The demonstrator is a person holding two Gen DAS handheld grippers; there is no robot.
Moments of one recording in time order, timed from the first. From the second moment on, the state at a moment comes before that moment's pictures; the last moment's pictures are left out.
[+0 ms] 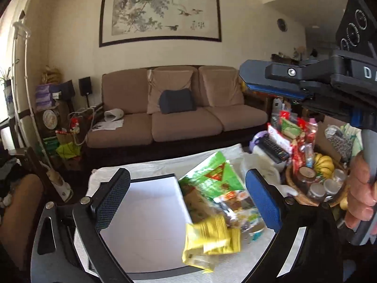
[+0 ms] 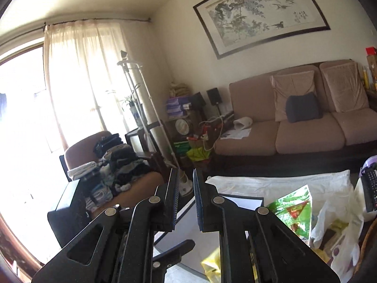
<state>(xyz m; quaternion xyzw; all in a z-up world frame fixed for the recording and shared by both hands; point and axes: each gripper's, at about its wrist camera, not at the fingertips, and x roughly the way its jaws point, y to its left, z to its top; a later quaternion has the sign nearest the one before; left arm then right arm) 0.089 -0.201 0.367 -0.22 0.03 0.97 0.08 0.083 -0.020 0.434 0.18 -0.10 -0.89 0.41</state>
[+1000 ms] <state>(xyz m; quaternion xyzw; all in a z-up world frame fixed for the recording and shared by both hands) 0.056 -0.237 0.164 -0.40 -0.07 0.91 0.07 0.088 -0.033 0.115 0.39 0.13 -0.86 0.31</state>
